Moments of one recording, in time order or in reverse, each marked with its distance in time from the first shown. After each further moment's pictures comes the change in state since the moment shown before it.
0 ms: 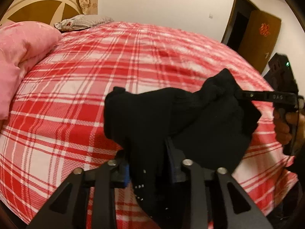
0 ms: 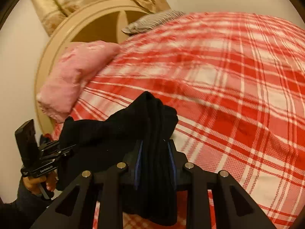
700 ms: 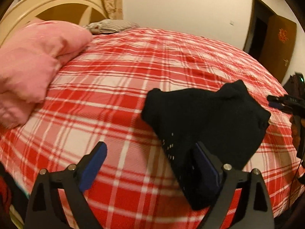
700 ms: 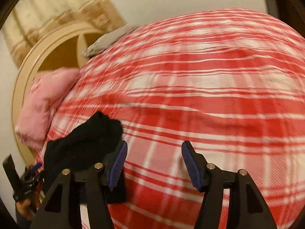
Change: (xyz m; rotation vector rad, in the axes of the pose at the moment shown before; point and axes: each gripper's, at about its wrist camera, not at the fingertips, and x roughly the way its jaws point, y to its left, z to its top) left arm -0.052 0.016 -0.029 -0.077 -0.066 0.171; right arm -0.082 -0.060 -0.042 0.236 -0.178 -0.197
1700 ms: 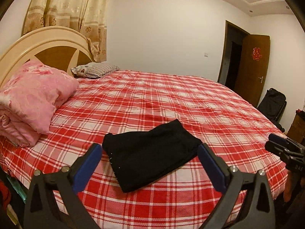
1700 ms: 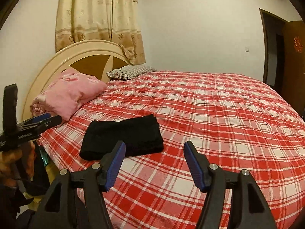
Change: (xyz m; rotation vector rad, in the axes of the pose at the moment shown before) left arm -0.146 -0.079 -0.006 0.051 -0.293 -0.130; right arm -0.218 0.122 -0.144 -0.345 -0.331 -0.095
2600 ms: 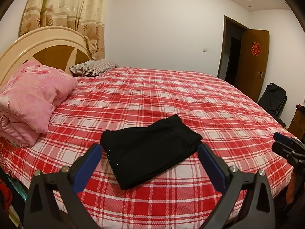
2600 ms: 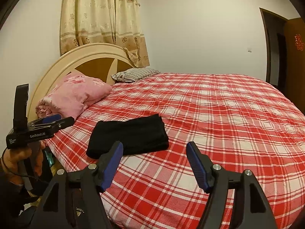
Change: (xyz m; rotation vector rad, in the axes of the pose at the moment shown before) left arm 0.000 -0.008 -0.003 0.020 0.024 0.010; right arm -0.011 0.001 -0.012 0.014 -0.026 0.037
